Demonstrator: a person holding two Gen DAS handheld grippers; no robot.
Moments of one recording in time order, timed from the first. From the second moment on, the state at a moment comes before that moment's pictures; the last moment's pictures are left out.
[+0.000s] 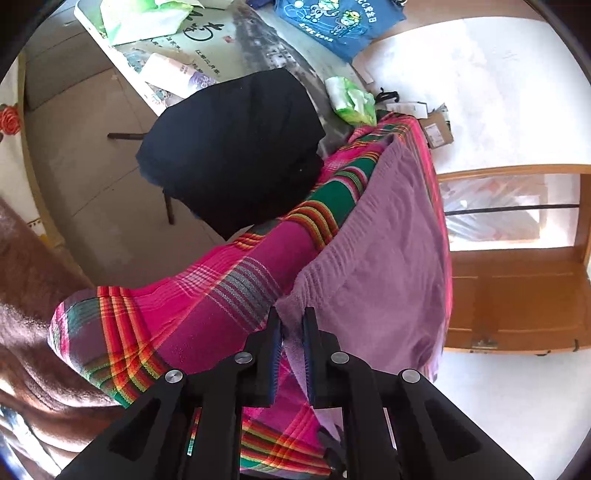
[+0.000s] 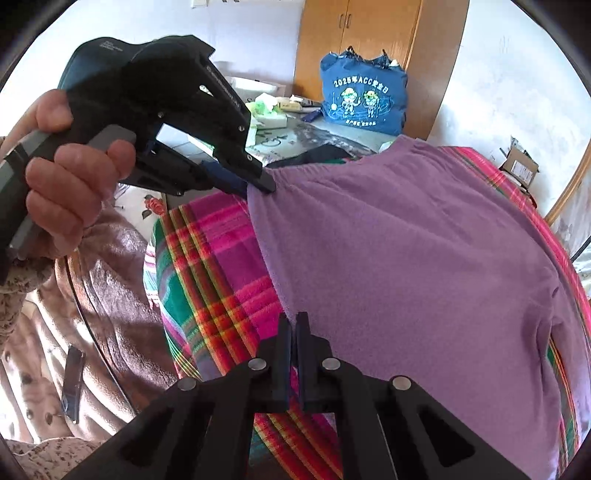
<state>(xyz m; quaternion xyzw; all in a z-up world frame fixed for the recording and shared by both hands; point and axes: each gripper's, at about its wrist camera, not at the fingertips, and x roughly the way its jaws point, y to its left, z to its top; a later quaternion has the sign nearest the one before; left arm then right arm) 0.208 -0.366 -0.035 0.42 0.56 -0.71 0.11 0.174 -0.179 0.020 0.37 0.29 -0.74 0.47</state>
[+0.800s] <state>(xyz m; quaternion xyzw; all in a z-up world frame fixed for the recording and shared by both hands) 0.144 -0.350 0.103 0.44 0.34 -0.81 0.19 -0.004 -0.049 0.153 0.38 0.13 -0.81 0.43</state>
